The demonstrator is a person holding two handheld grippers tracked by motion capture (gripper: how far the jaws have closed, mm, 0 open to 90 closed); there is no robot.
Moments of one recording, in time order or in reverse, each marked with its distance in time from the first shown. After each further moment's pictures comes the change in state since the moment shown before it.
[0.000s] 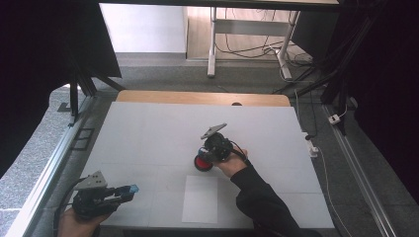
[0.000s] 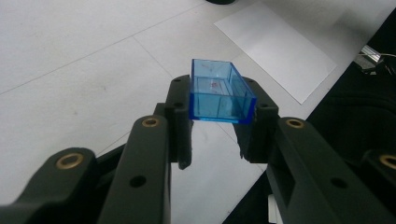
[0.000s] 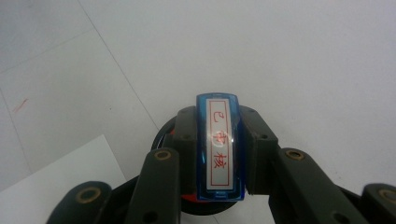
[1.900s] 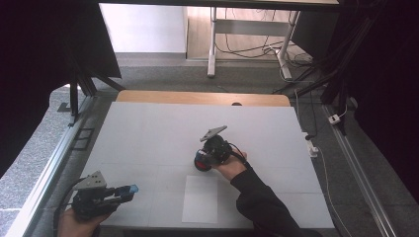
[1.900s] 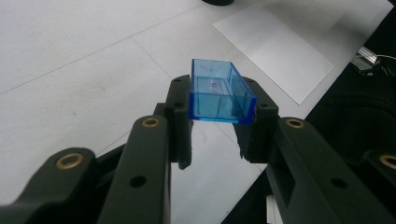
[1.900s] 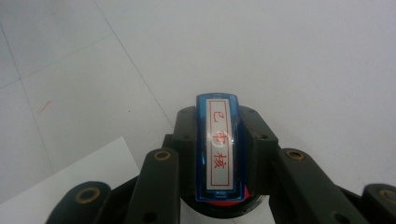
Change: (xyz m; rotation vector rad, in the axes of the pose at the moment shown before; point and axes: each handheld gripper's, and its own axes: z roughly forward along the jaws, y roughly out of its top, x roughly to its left) left arm 0.001 0.000 -0.001 -0.006 -0.007 -0.003; right arm 0.006 -0.003 -0.001 -0.031 0.042 0.007
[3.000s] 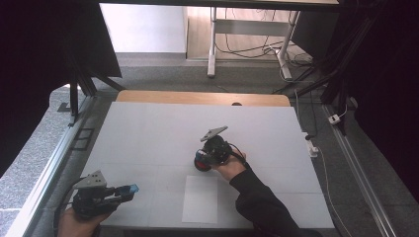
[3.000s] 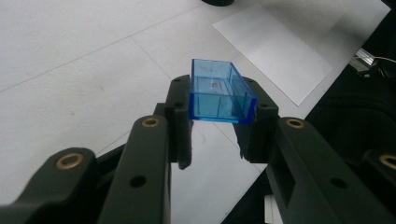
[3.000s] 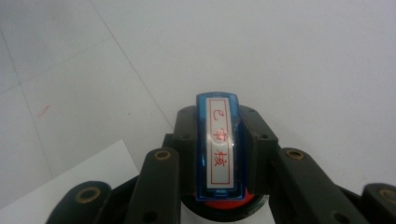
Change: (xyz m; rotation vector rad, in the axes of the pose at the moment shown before) left arm 0.002 0.001 0.001 0.000 -0.010 -0.011; right arm 0.001 -0.002 0.002 -0.010 -0.009 0.008
